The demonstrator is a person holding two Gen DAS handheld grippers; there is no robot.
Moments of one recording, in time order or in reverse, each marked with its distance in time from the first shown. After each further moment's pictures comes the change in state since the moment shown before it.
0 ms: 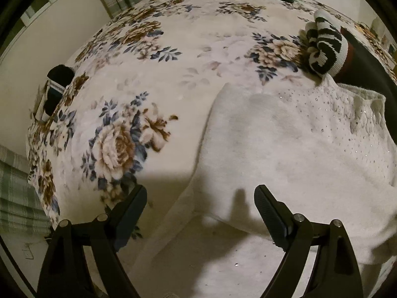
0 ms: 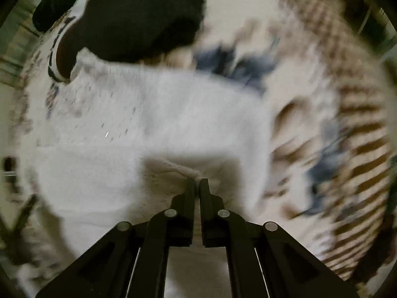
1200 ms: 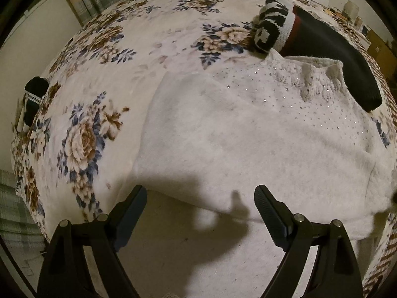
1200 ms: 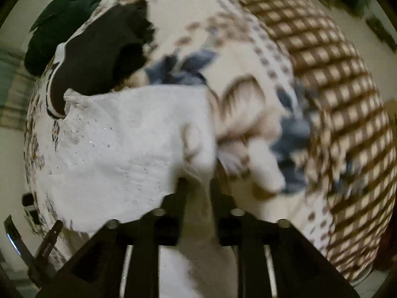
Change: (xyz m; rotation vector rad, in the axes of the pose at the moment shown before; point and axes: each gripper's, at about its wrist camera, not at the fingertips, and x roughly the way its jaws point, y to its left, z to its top) left arm -0.025 -0.053 -0.026 0.115 0.013 -0.108; right arm -0.023 -0.056 -0.034 0.207 -0.121 0.064
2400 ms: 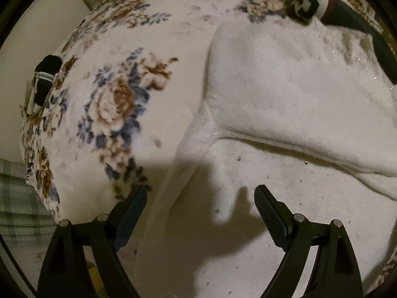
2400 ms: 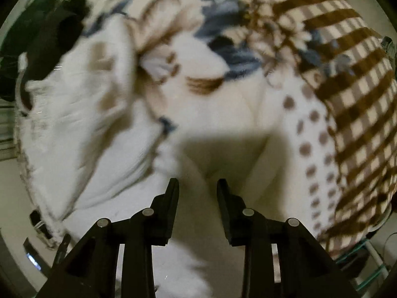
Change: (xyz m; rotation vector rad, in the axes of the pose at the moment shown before) left arm 0.019 0.078 -0.047 0.012 0.094 0.071; right arm 0.015 -0.026 -0.079 0.212 0.154 -0.020
